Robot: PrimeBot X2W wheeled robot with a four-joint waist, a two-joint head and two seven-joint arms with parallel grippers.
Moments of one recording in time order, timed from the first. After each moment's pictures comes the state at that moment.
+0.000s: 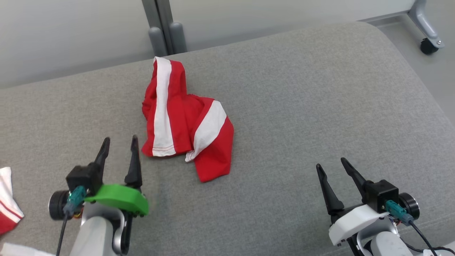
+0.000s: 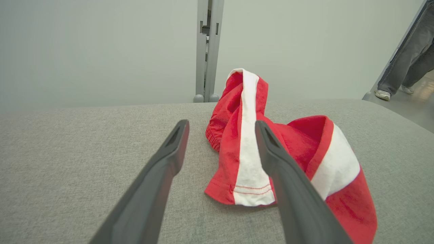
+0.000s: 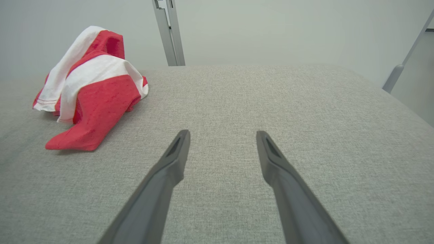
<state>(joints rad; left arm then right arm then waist) -0.29 0.08 -0.09 0.46 -0.26 -0.12 -0.26 -0.12 -0.05 0.09 0.30 0.11 0.13 -0.26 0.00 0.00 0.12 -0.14</state>
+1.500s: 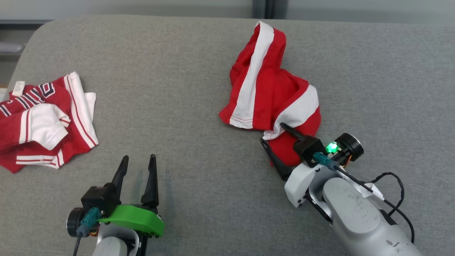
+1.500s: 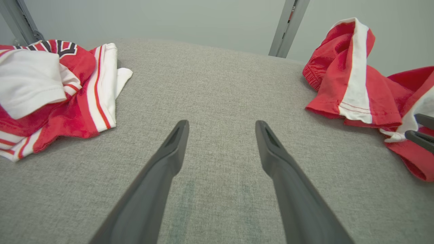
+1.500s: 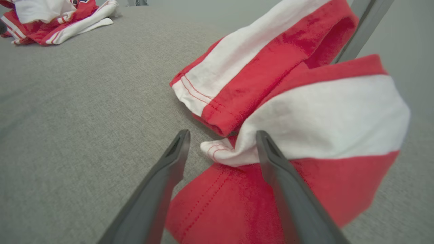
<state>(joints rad) -0.15 0.05 -0.13 0.35 -0.28 -0.13 -0.26 -0.55 -0.05 0.43 0.68 0.02 0.13 -0.26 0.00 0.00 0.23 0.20</state>
